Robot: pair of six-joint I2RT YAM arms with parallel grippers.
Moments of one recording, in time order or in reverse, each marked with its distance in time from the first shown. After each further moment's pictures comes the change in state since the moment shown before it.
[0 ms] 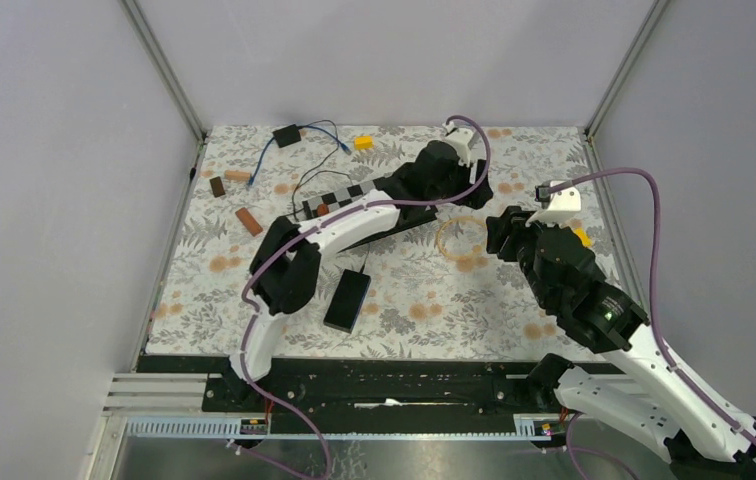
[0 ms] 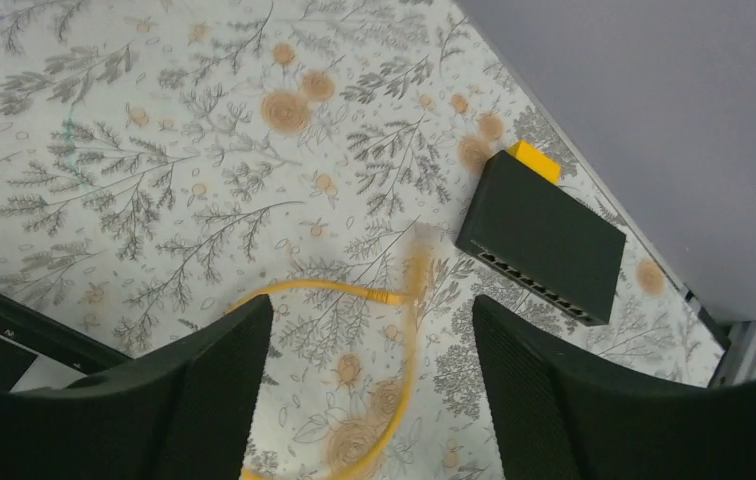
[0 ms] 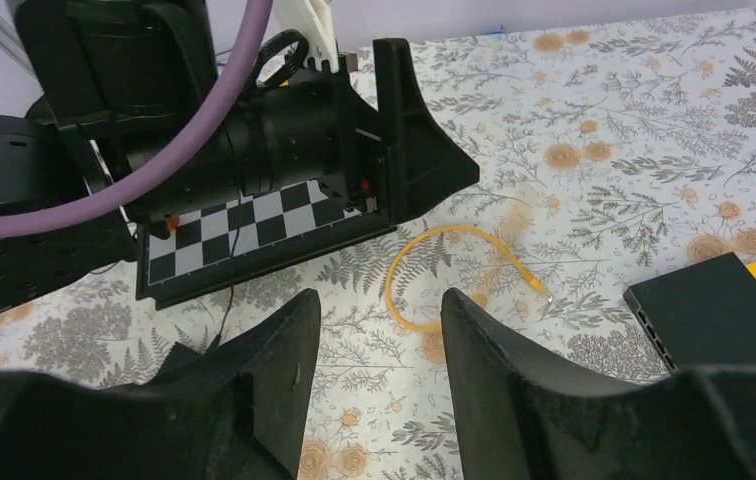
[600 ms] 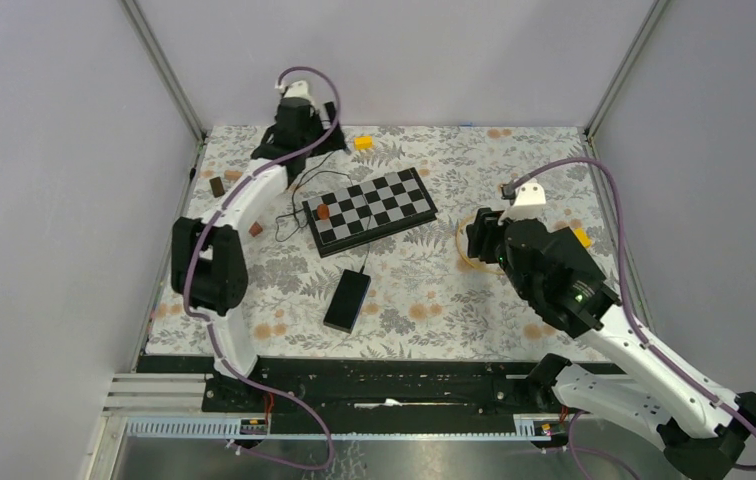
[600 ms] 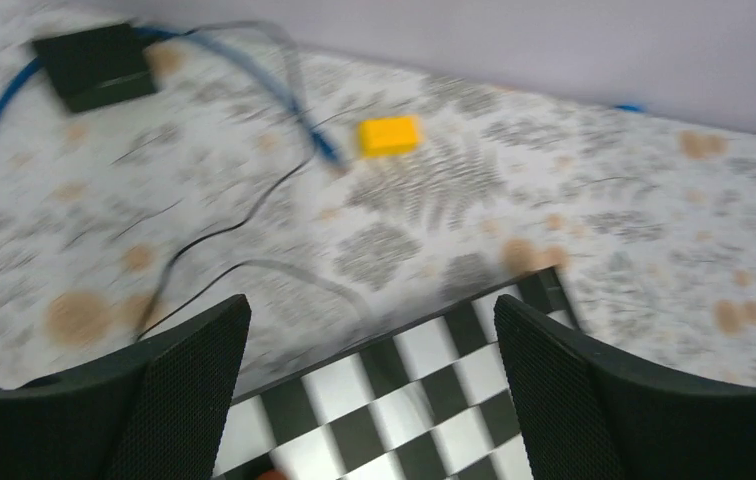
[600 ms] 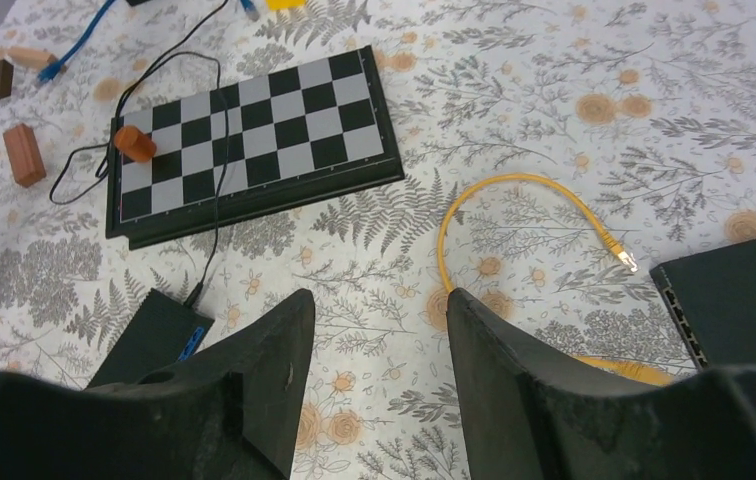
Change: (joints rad) left arm 0.525 -0.242 -0.216 -0.118 -0.156 -0.007; right arm 0.000 0.105 -0.027 0.000 -0.063 -0.001
